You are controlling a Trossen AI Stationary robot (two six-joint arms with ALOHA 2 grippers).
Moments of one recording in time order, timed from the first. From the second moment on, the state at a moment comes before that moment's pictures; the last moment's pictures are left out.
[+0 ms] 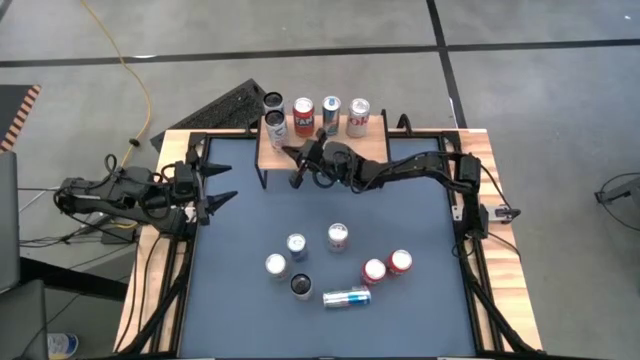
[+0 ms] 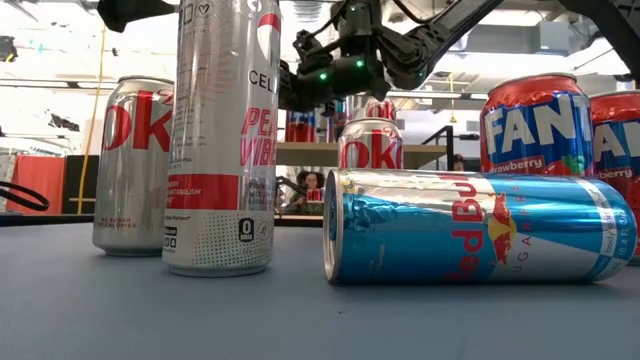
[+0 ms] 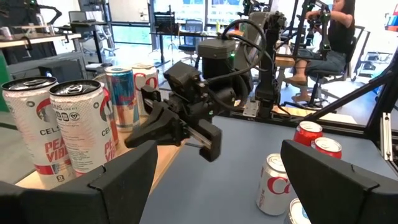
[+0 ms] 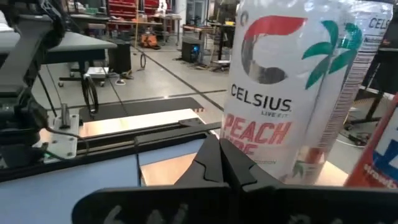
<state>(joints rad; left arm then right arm) -0.16 0.39 0.66 -0.27 -0.48 -0.04 -0.24 2.00 1.33 0.64 0.26 -0.06</state>
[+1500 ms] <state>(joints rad) -0.16 0.39 0.66 -0.27 -0.49 -0.03 -0.30 2.00 1.33 0.64 0.24 -0.05</state>
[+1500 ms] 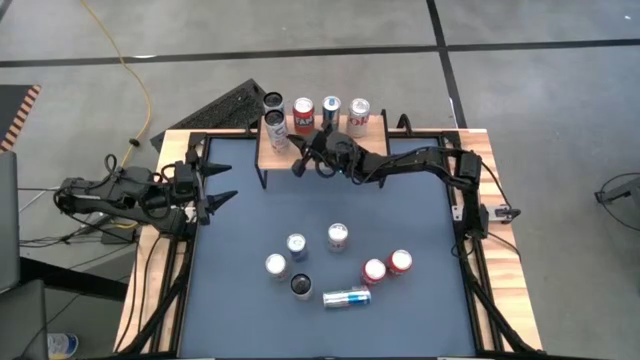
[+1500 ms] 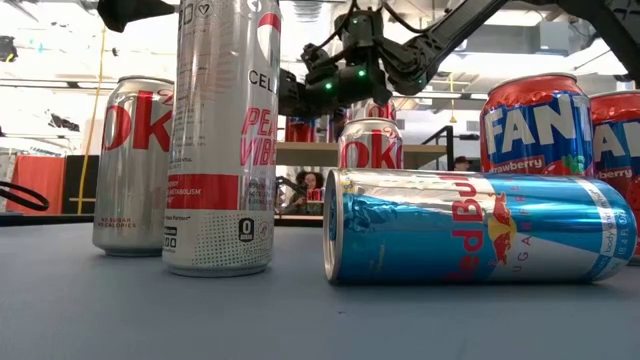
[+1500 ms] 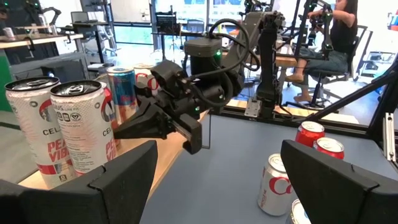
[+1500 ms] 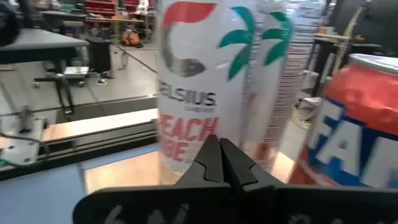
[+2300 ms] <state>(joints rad) -0.16 0.39 0.66 -0.27 -0.51 -0.04 -0.29 2.03 1.34 0.63 0.21 -0.06</state>
